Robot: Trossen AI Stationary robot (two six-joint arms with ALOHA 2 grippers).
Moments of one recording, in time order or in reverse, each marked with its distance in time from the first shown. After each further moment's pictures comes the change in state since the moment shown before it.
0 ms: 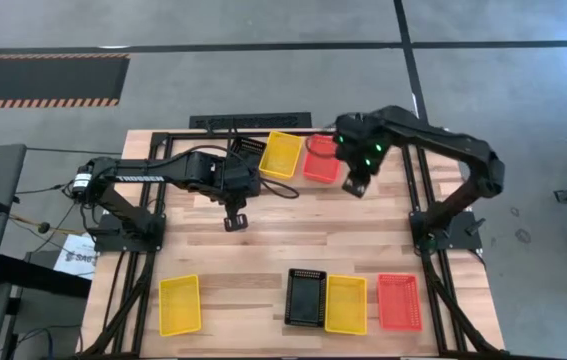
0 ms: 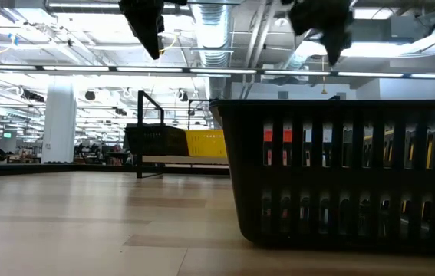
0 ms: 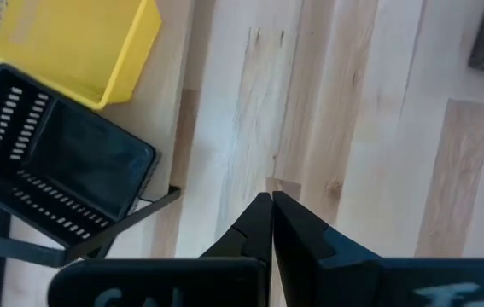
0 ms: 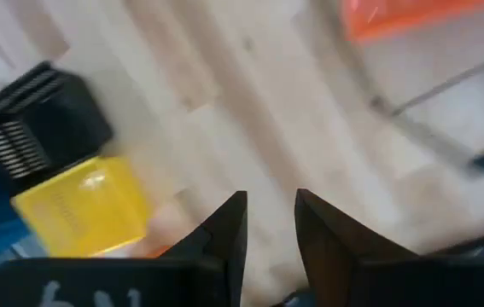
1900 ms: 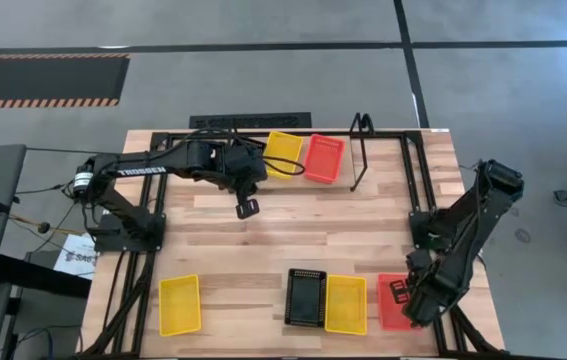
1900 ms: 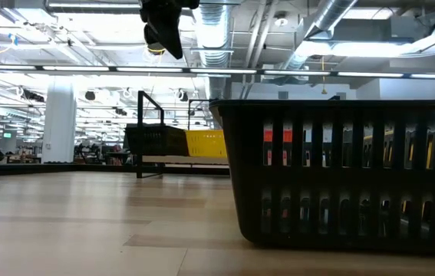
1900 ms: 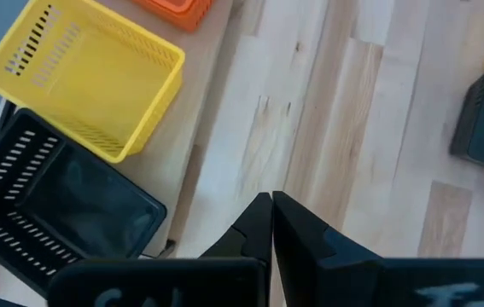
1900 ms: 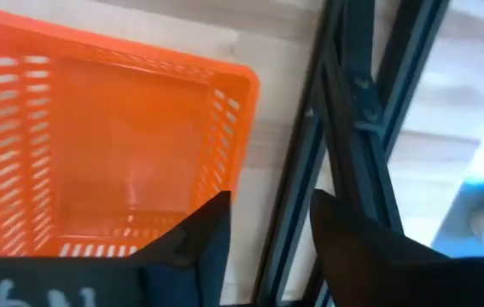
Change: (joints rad) left arm 0.095 0.000 0.000 0.163 0.070 -0.010; right arm 1.313 -0.112 -0.634 0.320 -0.042 2.139
